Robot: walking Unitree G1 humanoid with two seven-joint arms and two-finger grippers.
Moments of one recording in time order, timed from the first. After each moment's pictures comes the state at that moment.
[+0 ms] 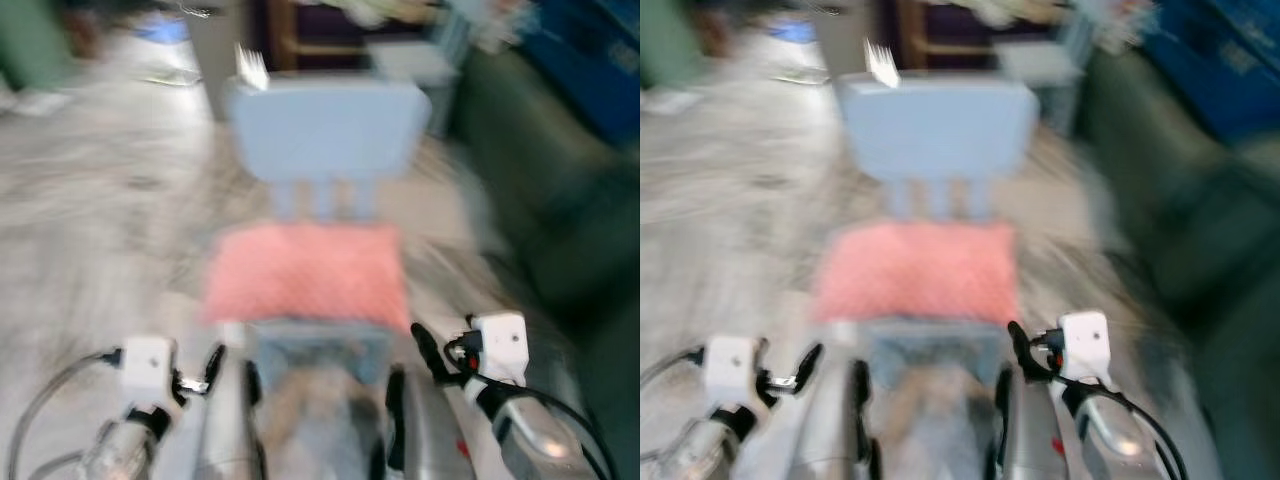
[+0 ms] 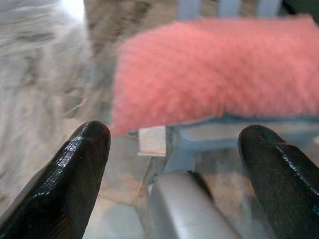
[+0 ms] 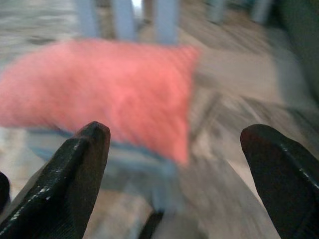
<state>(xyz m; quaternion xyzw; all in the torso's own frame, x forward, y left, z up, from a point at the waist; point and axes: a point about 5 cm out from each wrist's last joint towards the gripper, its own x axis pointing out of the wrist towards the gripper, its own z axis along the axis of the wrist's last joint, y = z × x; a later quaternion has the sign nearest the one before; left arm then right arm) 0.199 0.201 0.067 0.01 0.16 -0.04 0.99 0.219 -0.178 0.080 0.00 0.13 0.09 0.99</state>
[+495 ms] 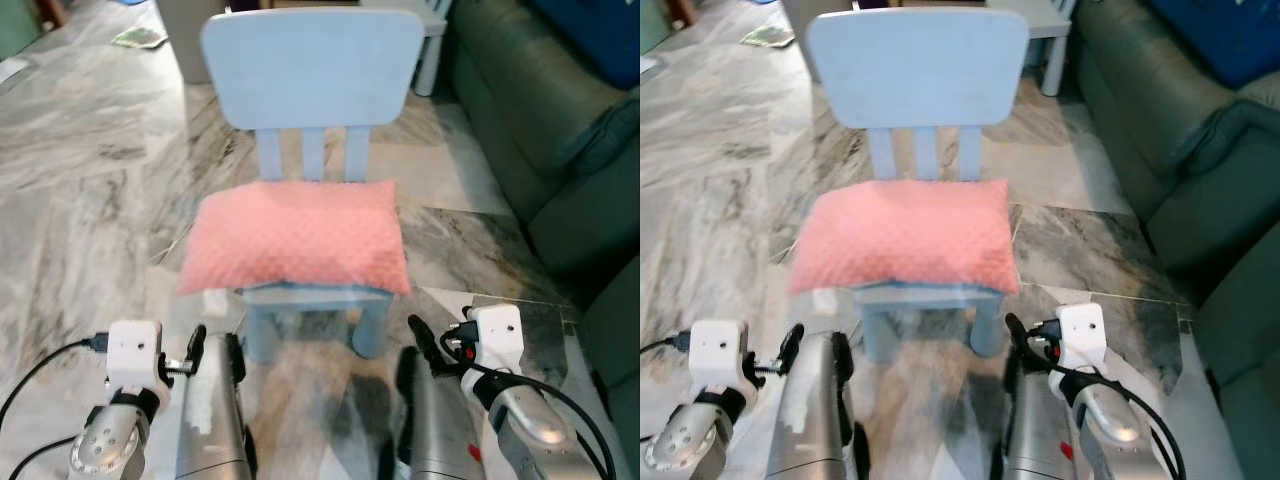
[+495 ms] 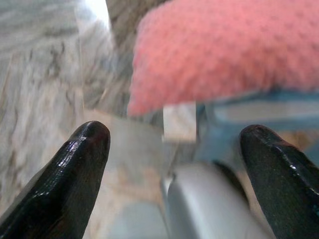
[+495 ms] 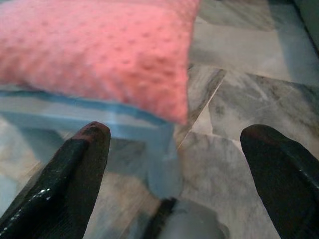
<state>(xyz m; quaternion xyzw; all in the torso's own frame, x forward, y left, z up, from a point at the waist) 0.214 0.210 0.083 0.04 0.12 0.01 0.99 0.237 -0.178 0.089 -0.02 0.11 0.10 0.99</state>
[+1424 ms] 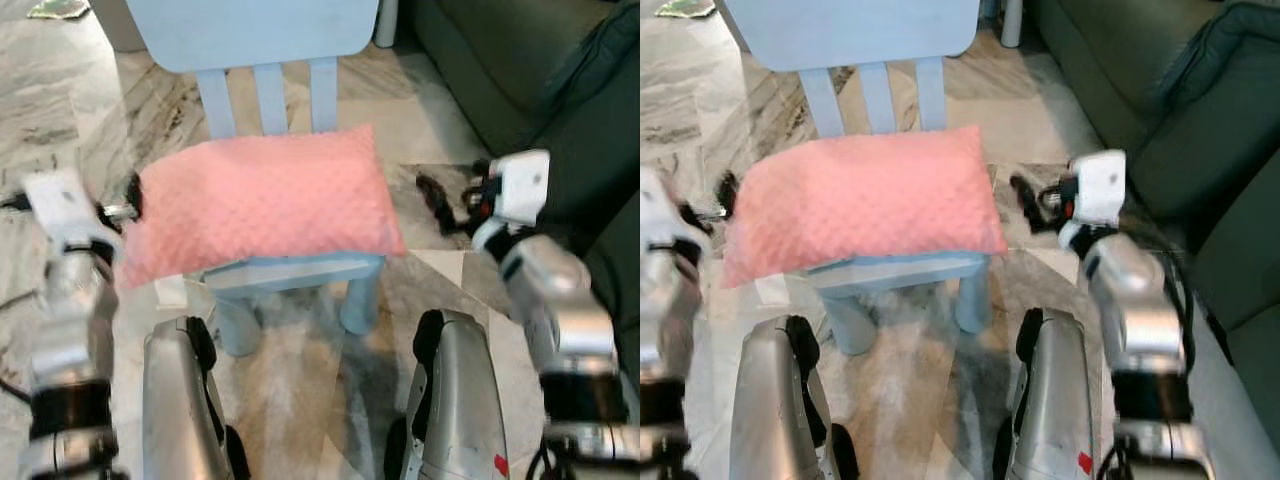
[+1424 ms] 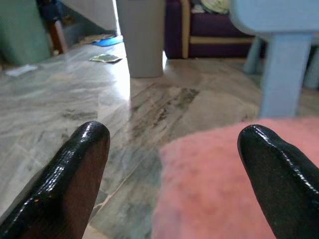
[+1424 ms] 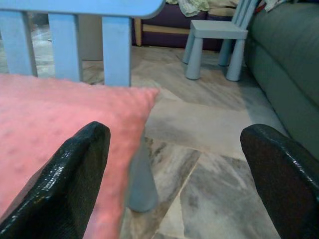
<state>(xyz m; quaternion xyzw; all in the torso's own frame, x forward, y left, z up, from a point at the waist) 0.327 0.266 0.189 -0.02 -0.08 0.13 0.99 0.344 -0.184 0.206 -0.04 -0.07 0.16 0.98</state>
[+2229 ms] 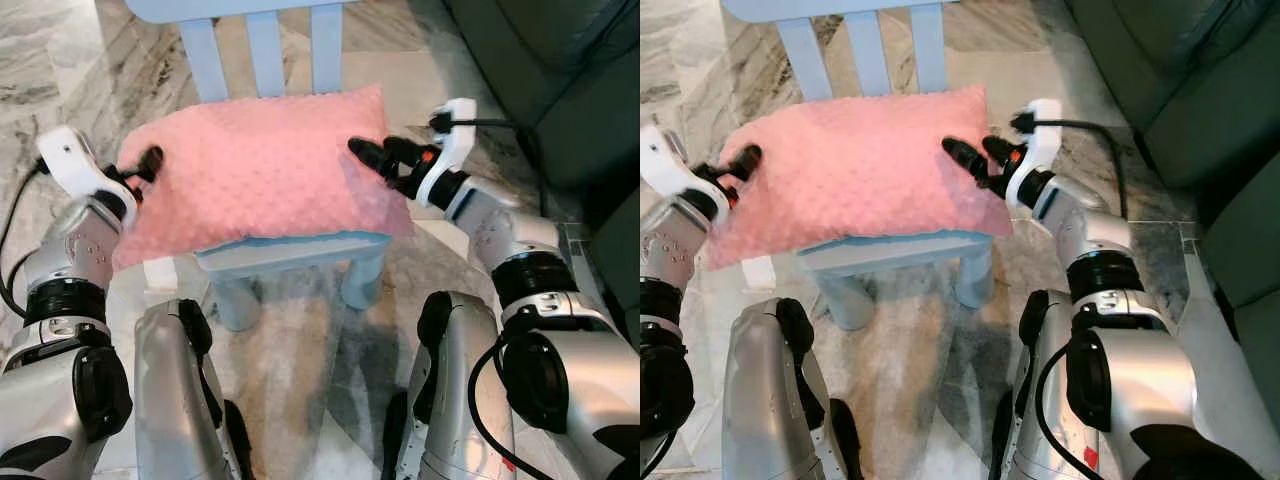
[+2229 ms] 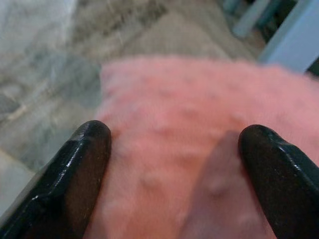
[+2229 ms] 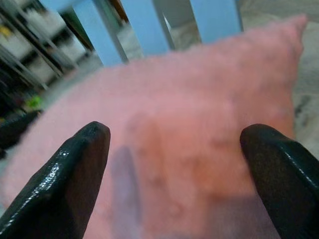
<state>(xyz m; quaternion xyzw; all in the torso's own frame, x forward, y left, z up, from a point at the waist) 0.384 0.269 0.195 -0.20 0.04 0.03 0.98 0.404 -0.131 0.222 0.12 0.02 0.34 0.93</state>
